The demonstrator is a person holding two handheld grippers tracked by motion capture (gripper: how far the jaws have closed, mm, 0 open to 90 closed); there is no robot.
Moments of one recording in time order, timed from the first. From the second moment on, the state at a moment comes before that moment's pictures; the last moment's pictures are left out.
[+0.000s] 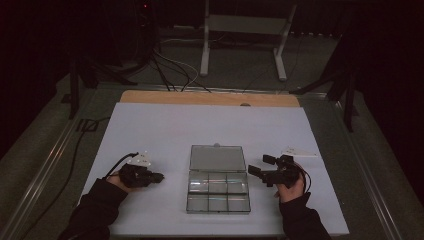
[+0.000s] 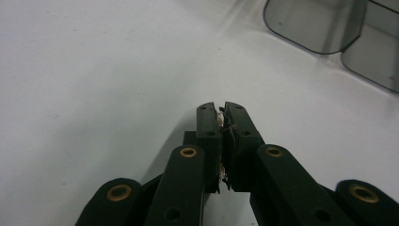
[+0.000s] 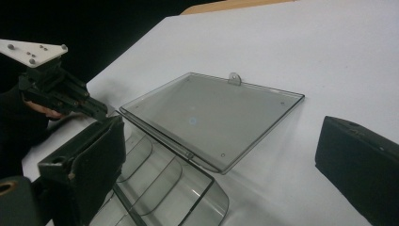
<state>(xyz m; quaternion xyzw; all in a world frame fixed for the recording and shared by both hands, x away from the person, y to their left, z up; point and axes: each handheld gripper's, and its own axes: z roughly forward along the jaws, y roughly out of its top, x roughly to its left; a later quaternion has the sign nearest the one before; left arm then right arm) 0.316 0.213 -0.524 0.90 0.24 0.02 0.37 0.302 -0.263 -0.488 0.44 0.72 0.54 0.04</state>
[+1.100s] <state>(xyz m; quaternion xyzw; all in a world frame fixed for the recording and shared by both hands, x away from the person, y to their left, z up) 0.310 0.198 -0.492 0.89 0.23 0.01 0.40 0.302 -0.263 -0.488 0.44 0.72 0.54 0.04</state>
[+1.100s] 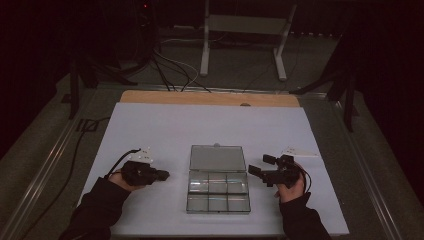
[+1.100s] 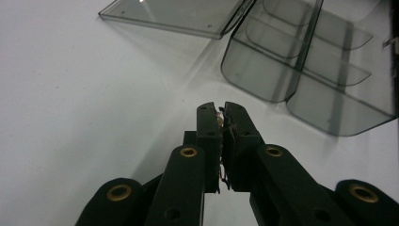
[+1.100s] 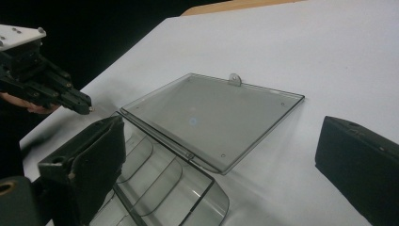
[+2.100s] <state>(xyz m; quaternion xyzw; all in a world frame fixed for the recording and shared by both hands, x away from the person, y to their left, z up) 0.297 0.168 -0.465 0.87 0.21 -0.01 0.43 0.302 -0.263 -0.488 0.44 0.72 0.54 0.04</state>
